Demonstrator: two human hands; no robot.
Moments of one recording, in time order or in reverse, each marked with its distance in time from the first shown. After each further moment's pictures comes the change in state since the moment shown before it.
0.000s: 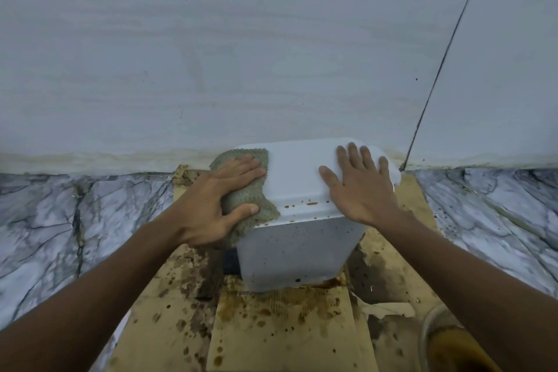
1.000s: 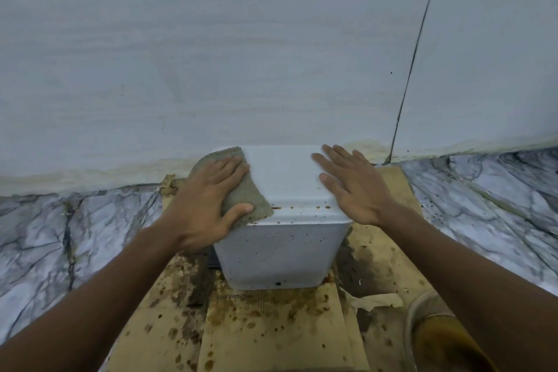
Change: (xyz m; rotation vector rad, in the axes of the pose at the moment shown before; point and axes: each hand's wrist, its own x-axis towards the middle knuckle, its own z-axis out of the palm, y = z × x) left_hand 0.022 0.032 0.014 0.306 -0.095 -0.089; right_hand -0.001 0.066 0.007 0.130 0.109 -0.317
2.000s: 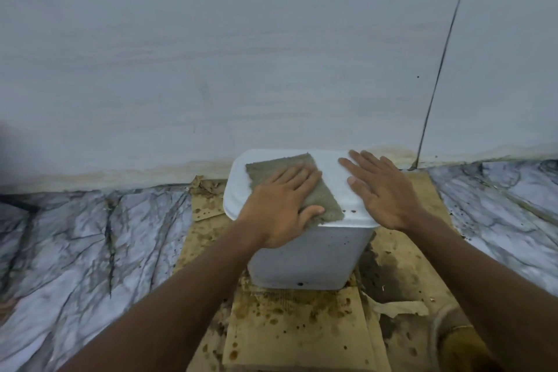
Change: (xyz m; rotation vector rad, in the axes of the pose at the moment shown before) left_hand 0.030 0.067 0.019 0.171 -0.072 0.061; right_hand -0.003 0.011 0.008 0.018 0.064 0.013
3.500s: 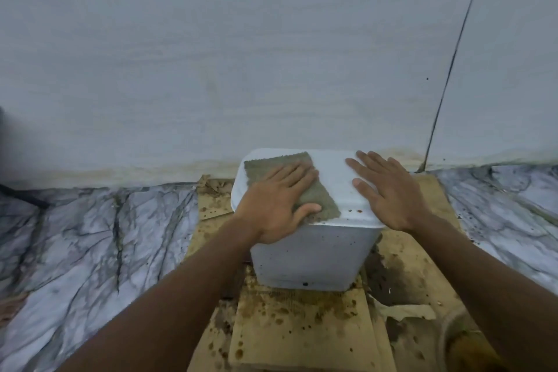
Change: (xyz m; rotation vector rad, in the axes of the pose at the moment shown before) left_hand -0.009 -0.023 0.002 -0.019 0.048 0.005; right_hand 0.004 -0.002 0.005 -0.022 0.032 0.009
